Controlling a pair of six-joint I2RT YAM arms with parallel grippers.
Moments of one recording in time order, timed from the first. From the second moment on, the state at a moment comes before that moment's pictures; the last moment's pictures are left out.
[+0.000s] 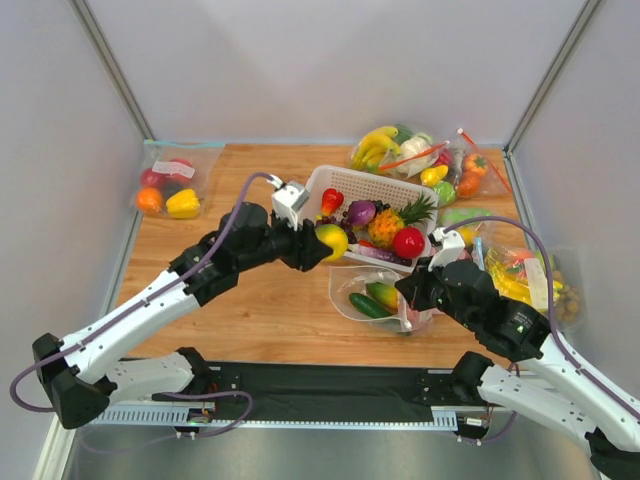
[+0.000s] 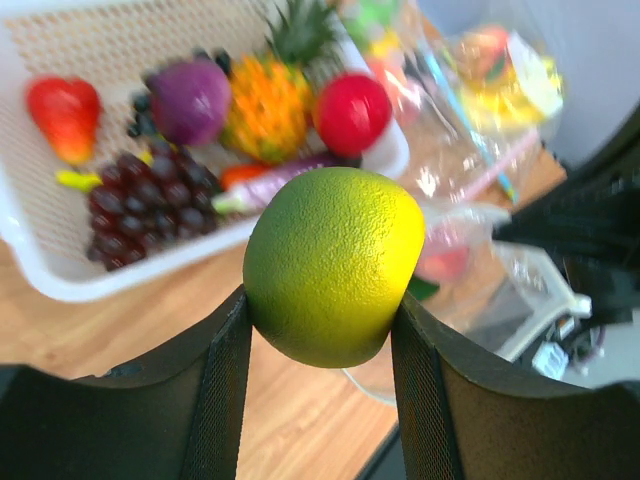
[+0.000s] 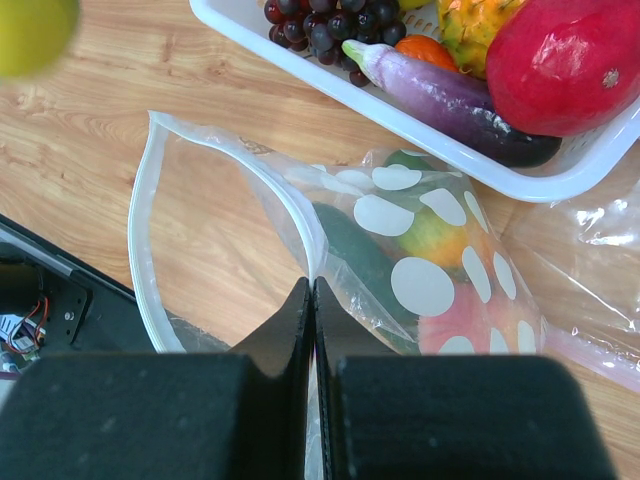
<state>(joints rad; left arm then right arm) -0.85 1.08 1.03 -0.31 0.11 -0.30 0.85 0.62 0.78 -0.68 0.22 0.56</state>
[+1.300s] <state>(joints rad) -0.55 1.95 1.68 -0.32 0.04 -0.29 0.83 0.71 0.78 -0.63 0.17 0.56</state>
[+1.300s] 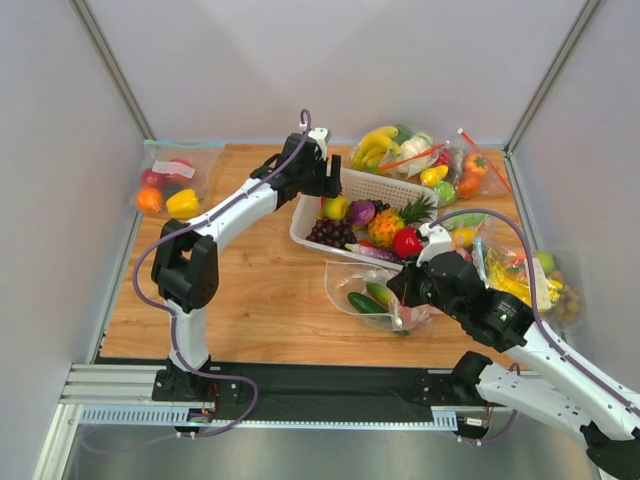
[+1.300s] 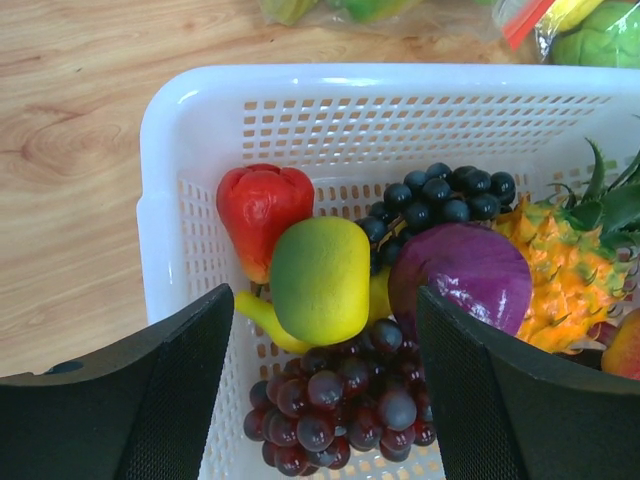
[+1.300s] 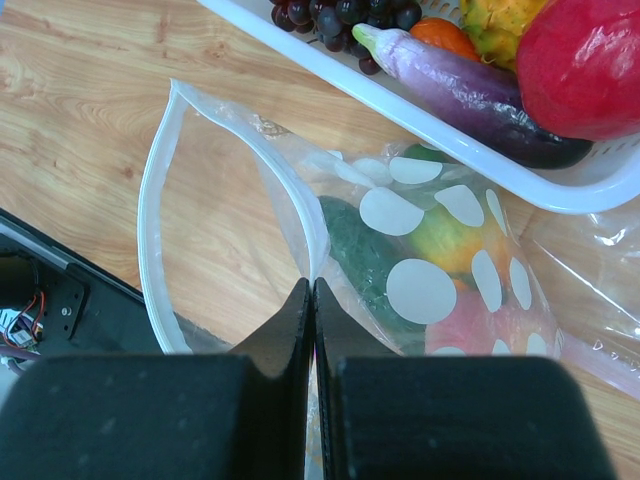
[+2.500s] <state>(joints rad) -1.10 1.24 1.10 -0.32 -0.03 -0.29 0.82 0.63 0.78 -0.64 0.16 0.58</state>
